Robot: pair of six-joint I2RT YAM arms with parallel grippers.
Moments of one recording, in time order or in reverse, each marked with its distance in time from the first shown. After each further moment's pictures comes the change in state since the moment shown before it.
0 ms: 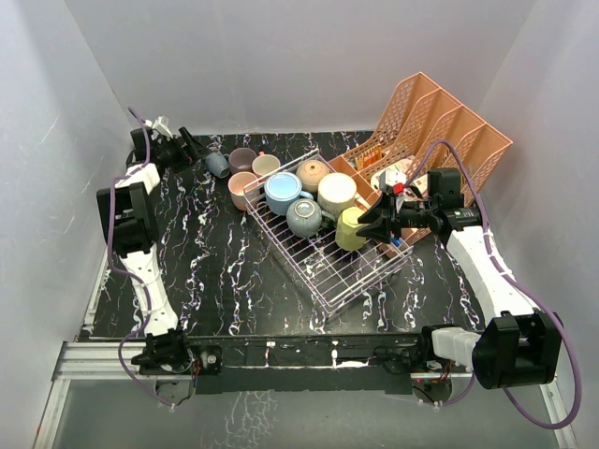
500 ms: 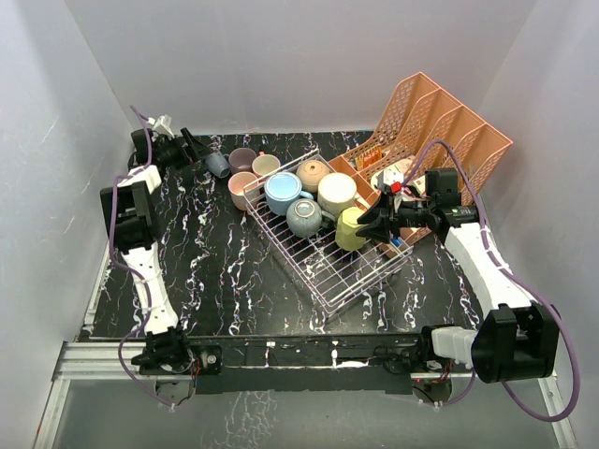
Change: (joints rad) left arm 0.007 0.111 0.077 0.076 0.109 0.075; right arm 0.000 0.032 0.000 -0.001 0.011 -0.009
